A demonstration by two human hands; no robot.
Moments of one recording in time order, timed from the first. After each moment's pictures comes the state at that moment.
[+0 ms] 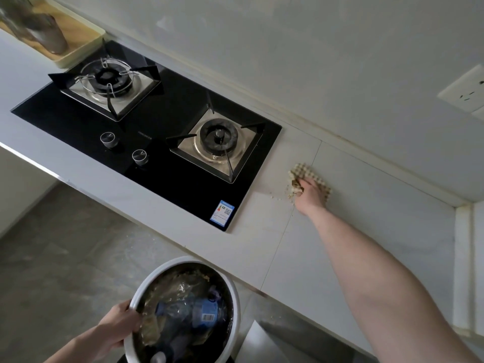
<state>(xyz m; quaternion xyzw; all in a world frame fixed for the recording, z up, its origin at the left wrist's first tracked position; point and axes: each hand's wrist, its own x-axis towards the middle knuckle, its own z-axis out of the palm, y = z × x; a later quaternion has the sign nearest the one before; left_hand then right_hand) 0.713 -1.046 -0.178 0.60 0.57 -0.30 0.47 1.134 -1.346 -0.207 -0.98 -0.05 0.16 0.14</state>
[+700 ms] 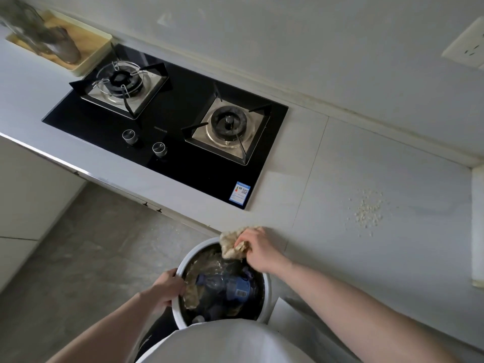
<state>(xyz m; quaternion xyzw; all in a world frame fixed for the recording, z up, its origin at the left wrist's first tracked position) 0.727 -1.054 -0.177 0.64 0.51 -0.34 0.47 0.882 -1.270 -0.187 -0.85 -0.25 0.37 0.28</state>
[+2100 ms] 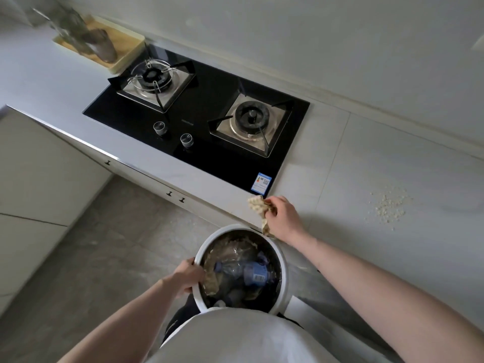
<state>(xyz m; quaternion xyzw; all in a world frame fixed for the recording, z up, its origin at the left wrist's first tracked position) 0.694 -1.047 -0.186 0.62 0.51 -0.31 0.51 0.901 -1.251 -0.156 -0.90 -0.16 0.23 0.34</state>
